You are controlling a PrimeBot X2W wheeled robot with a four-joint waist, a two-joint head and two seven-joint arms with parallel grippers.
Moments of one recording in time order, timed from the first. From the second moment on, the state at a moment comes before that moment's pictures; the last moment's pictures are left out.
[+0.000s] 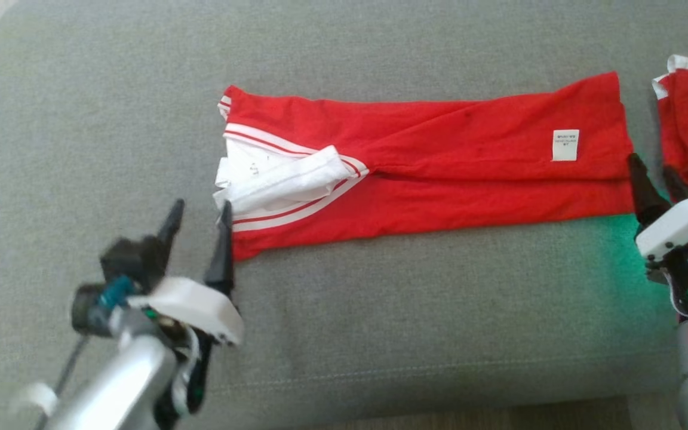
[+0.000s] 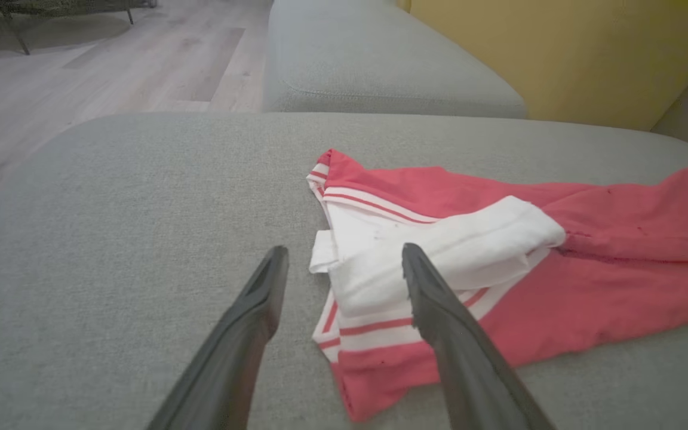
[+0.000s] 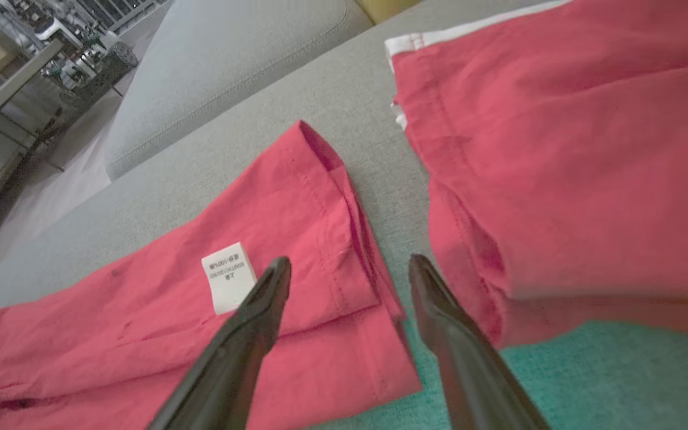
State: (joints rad) left arm -0.34 0.43 -0.74 0.14 -0.72 0.38 -0.25; right arm -0.44 -0.17 -0.25 0.51 0.49 0.13 0.20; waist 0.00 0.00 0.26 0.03
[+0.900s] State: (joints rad) left arm -0.12 0.18 -0.59 0.05 -0.15 0.35 -0.25; right arm -0.68 -0.21 -0.53 1.00 0.09 0.13 0.22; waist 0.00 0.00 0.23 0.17
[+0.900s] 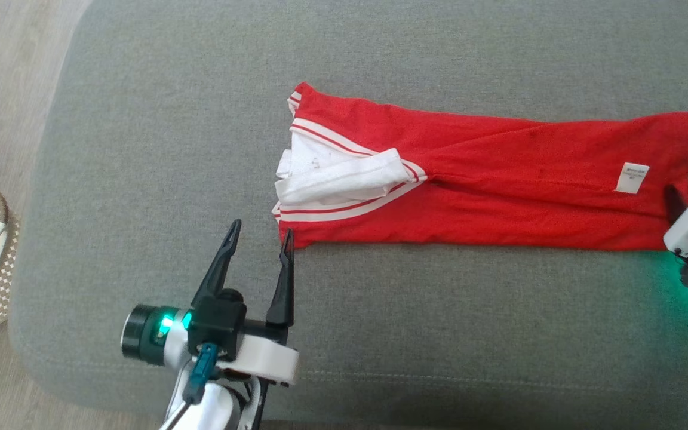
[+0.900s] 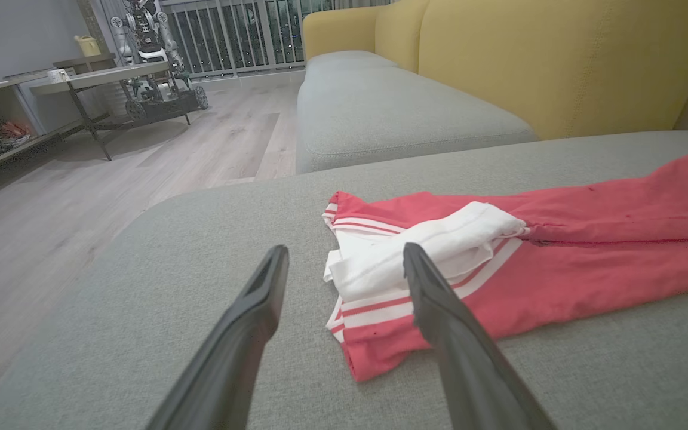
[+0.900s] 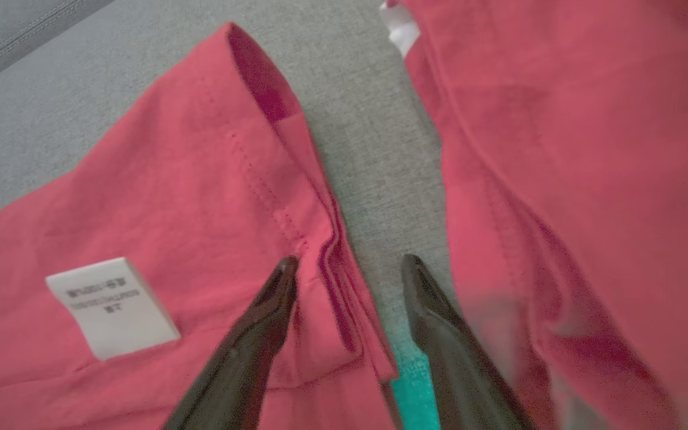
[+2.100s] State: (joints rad) left arm -0.05 0.11 -0.50 0.12 -0.11 0.25 -0.25; right arm -0.70 -0.28 -0.12 0.55 0.18 0.13 0.38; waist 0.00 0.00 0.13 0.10
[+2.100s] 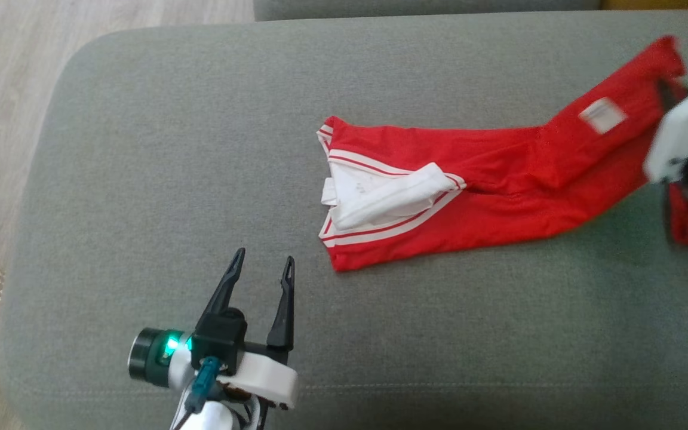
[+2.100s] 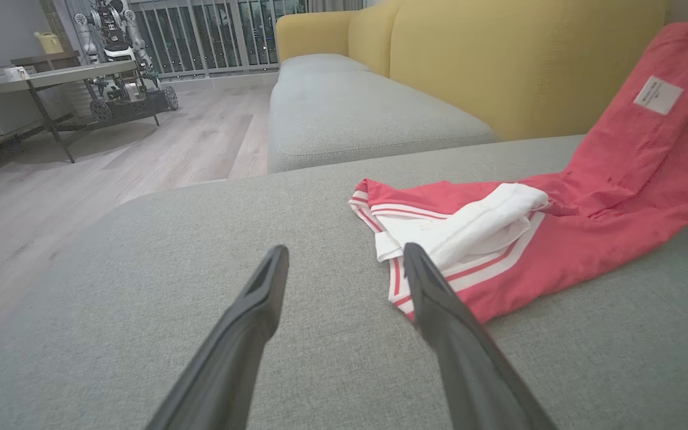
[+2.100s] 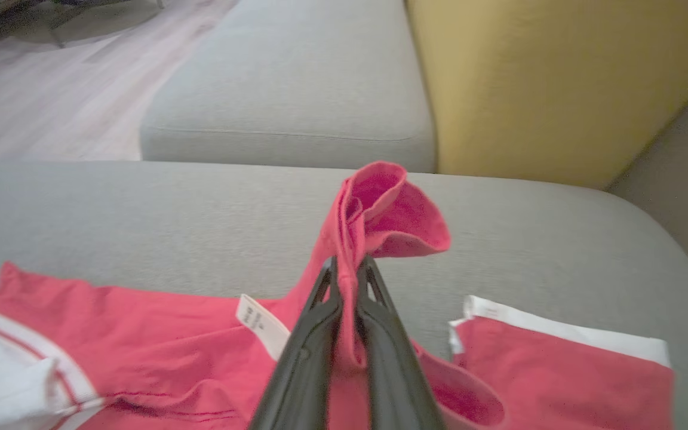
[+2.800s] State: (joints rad) left arm -0.05 0.08 -0.51 0.15 -0.10 0.20 -0.25; right arm -0.61 -0.07 0.15 0.46 0.31 0.13 0.49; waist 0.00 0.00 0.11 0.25
